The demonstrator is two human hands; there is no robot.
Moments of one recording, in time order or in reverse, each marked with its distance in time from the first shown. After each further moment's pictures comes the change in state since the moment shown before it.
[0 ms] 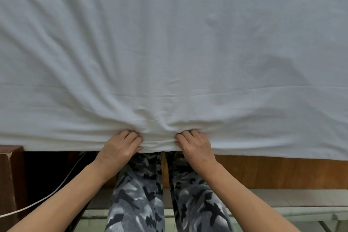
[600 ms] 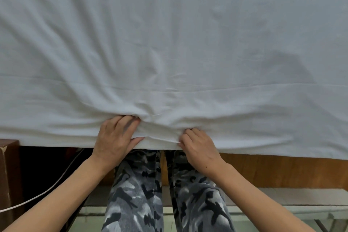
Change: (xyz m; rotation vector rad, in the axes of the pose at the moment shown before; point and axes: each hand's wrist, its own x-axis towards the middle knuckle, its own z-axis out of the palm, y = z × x) left_hand 0.002 -0.006 -0.001 0.120 0.176 -0.177; right_hand 0.000 0.000 -0.014 0.066 -0.111 -0.085
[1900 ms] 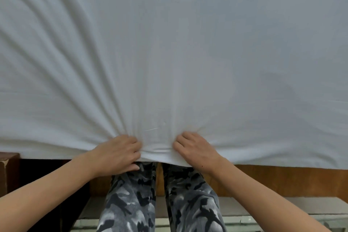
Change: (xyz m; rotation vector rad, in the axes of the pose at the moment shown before) left_hand 0.039 -0.017 -0.021 -0.251 -0.553 0.554; right_hand 0.027 0.025 -0.019 -0.116 -0.188 -0.296
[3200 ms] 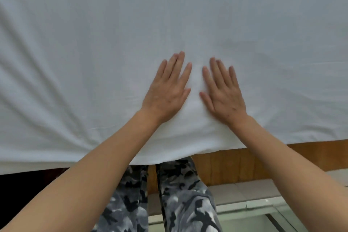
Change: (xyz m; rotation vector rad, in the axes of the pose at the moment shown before) left_hand 0.236 0.019 -0.024 0.200 0.432 -0.414; right_hand -0.071 0.135 -0.014 -0.190 0.348 0.548
